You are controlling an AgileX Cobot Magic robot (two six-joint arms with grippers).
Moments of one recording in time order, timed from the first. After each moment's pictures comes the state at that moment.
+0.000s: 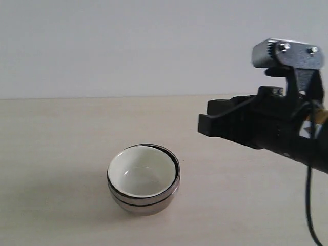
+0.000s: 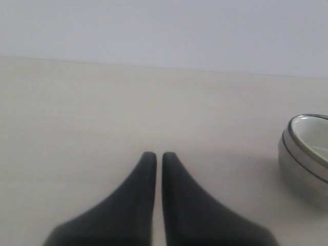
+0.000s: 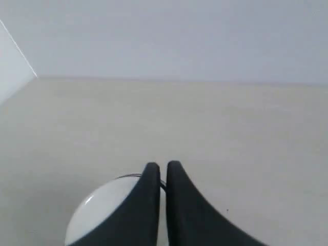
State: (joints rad) left arm -0.07 0.00 0.00 -0.04 0.31 -0.05; right arm 0.67 1.19 -0.55 0.18 -0.32 0.13
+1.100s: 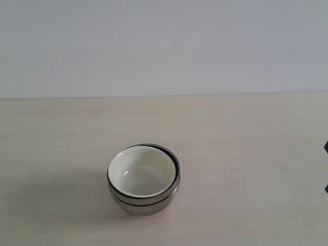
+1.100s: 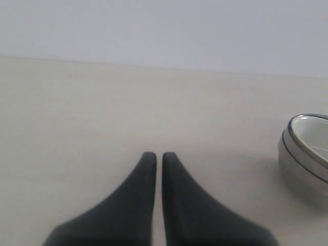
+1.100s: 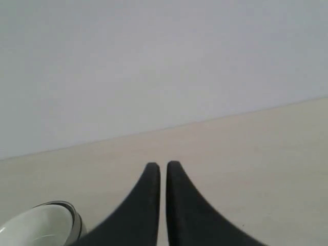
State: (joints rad) left arm -0.07 0.00 0.00 -0.04 0.31 -0.05; right arm 0.67 0.75 -0.02 0.61 -0.72 -0.16
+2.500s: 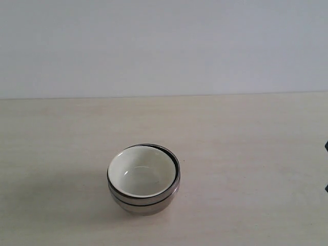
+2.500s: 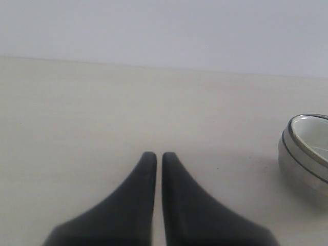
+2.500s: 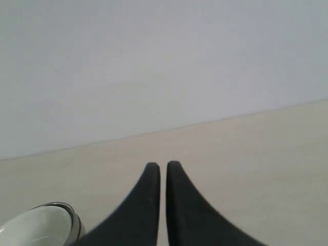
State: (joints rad) left arm -0.07 0.00 0.00 -0.04 0.31 -0.05; right arm 0.67 0.75 -0.02 0.61 -0.73 -0.16
